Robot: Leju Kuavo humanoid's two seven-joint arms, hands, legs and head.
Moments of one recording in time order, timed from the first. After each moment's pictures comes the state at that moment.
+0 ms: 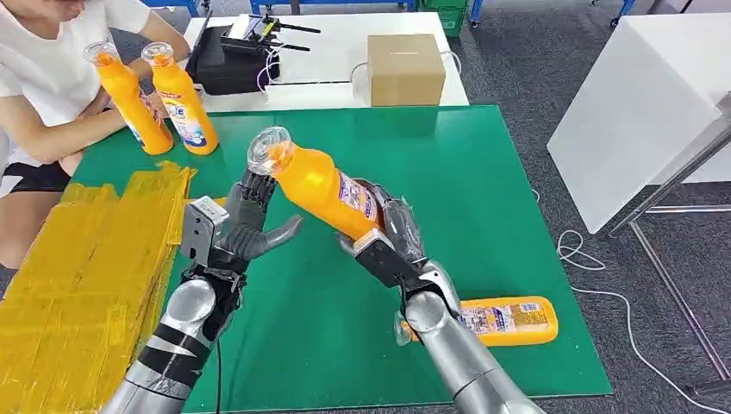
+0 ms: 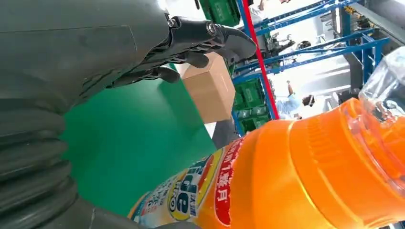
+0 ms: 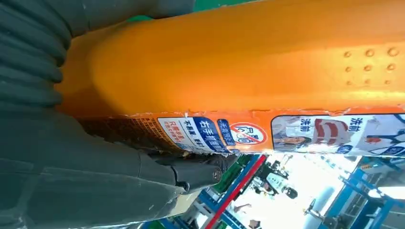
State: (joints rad) left arm -0.36 -0.07 -0.37 -1.34 0.01 0.02 -0.32; right arm -0.42 0.20 0.46 -1.02 0.37 -0.25 -0.35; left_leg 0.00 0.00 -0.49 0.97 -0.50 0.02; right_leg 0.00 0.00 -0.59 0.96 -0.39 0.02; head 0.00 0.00
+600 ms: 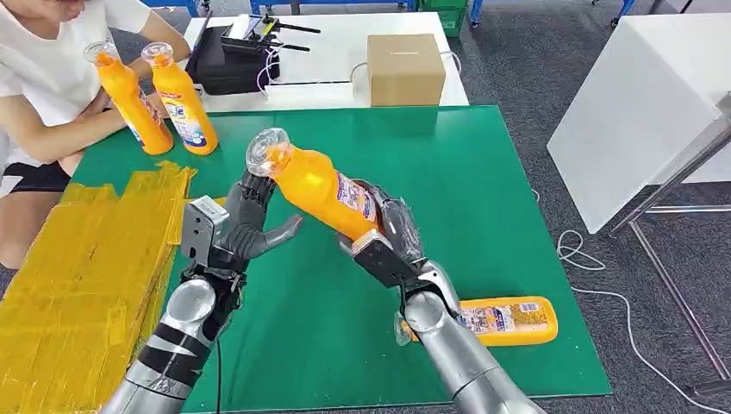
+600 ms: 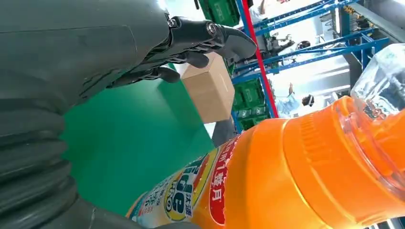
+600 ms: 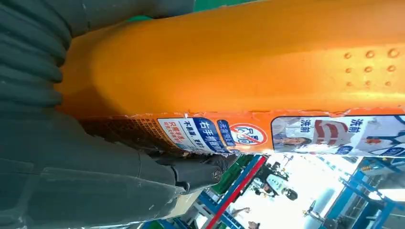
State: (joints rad) left arm -0.36 -0.07 -0.37 -1.34 0.01 0.02 -0.32; right arm -0.43 0.20 0.46 -1.01 0.37 -0.25 -0.35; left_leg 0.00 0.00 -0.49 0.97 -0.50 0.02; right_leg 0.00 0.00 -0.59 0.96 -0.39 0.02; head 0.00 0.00
